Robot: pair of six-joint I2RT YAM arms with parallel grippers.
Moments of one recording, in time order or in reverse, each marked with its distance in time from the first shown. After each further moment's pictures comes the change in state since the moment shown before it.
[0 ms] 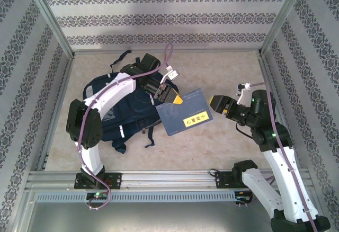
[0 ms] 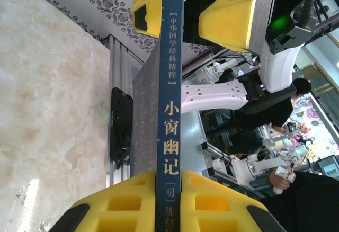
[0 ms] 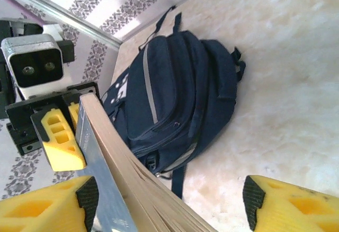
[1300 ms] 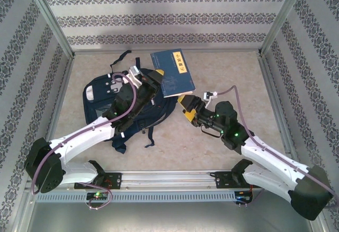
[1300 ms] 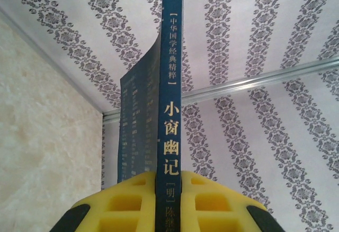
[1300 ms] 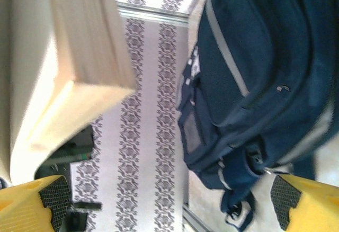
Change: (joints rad) left arm -0.227 -0.587 -0.753 1.299 -1.613 -1.471; right arm 0.484 0.225 -0.389 0.944 0.219 0.694
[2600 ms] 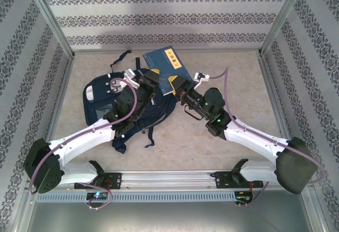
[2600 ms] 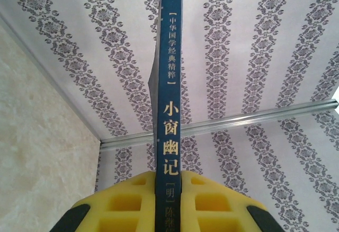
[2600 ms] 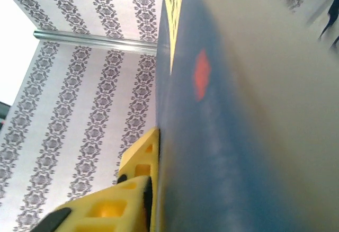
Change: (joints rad) left arm -0.036 -0.016 -0.013 0.010 -0.176 -0.044; right arm 0.068 0.299 0.218 0.356 0.199 0.098
